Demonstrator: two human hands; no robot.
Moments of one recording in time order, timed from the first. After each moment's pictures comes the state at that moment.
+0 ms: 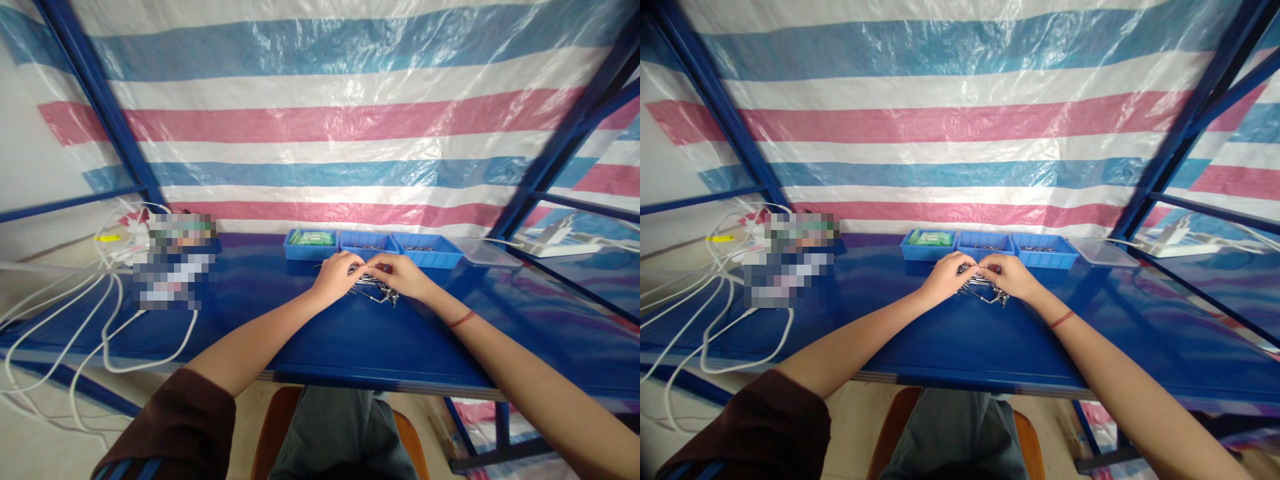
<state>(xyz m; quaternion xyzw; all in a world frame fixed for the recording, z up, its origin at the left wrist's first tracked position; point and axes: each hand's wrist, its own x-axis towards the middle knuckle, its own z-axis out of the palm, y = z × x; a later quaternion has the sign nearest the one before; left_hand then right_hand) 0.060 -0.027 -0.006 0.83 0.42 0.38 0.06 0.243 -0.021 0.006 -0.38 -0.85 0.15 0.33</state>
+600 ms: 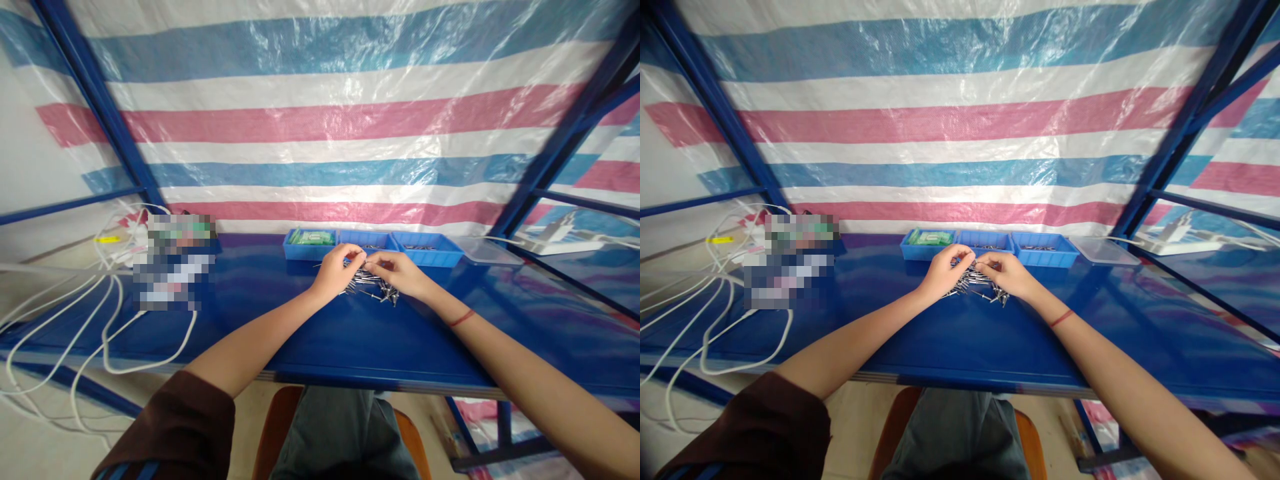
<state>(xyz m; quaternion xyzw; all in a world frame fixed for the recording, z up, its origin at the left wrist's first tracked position) 0.063 -0.029 0.002 0.76 0.36 0.52 0.15 0.237 -0.022 0.006 -0.37 -0.80 0.29 0.38</state>
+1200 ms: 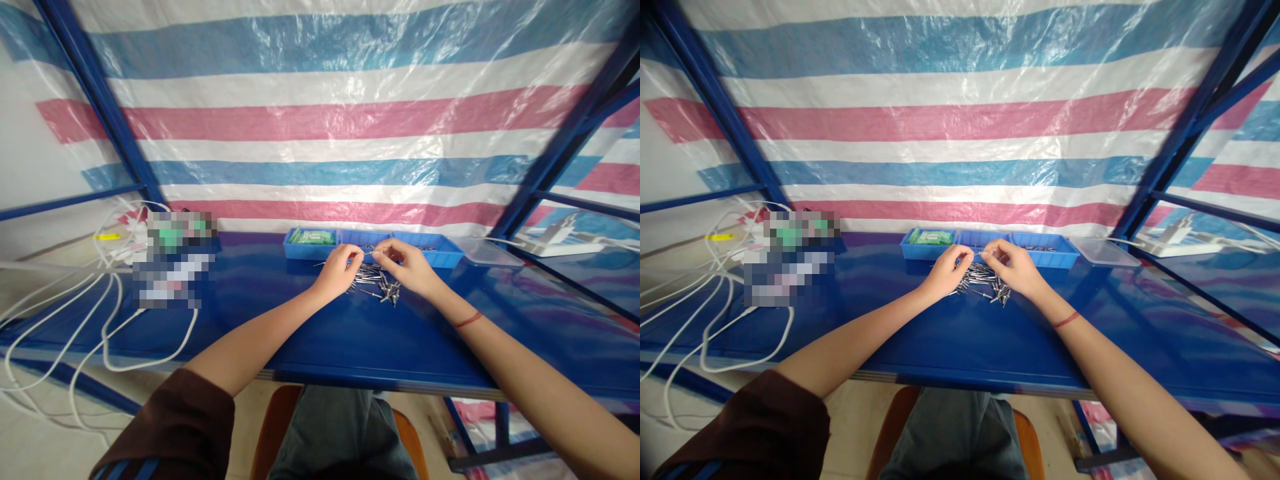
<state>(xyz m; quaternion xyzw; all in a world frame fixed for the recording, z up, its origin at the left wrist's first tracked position) 0.063 -0.024 -0.001 0.79 0.37 0.48 0.11 0.239 -0.028 0.019 -0.39 -0.77 0.18 0.46</state>
